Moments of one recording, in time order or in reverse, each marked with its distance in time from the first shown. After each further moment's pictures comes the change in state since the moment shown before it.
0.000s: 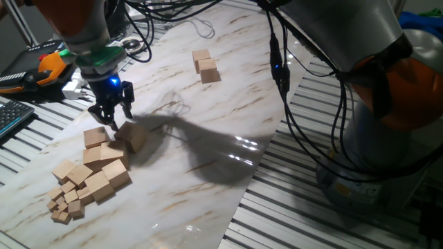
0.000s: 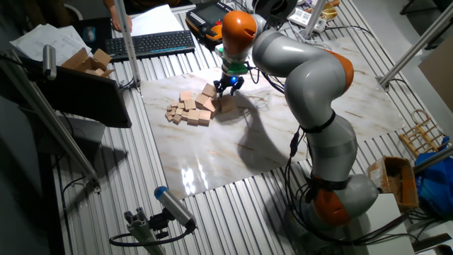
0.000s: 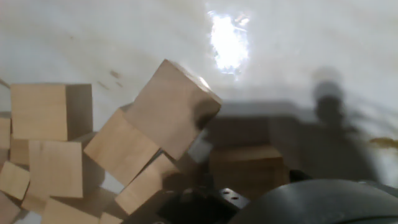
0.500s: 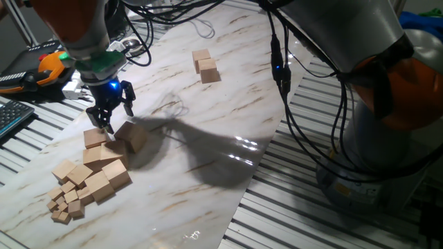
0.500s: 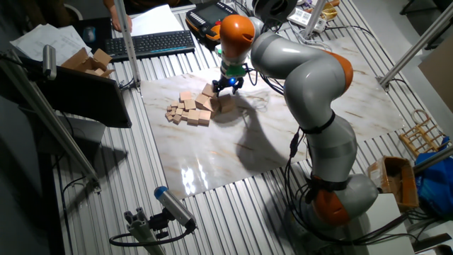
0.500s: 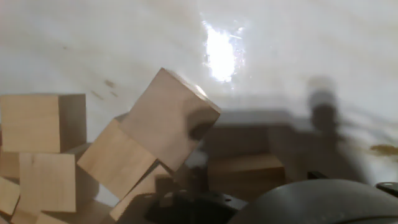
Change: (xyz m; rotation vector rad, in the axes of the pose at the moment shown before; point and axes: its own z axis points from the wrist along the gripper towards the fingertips) arm -0.006 -0.001 0.009 0.016 -0.024 0.003
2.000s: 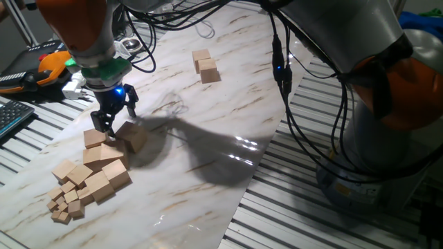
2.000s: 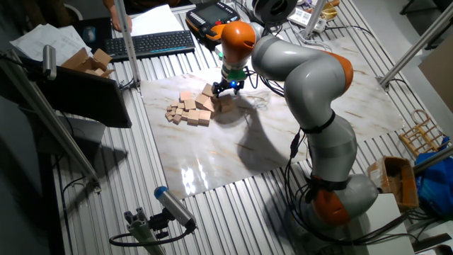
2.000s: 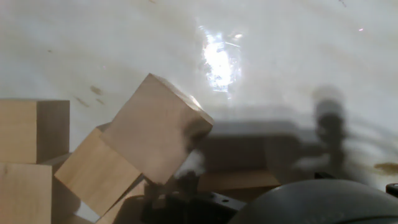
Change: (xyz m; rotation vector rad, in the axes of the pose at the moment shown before) arm -0.003 -0.006 0.023 0.005 -0.037 -0.021
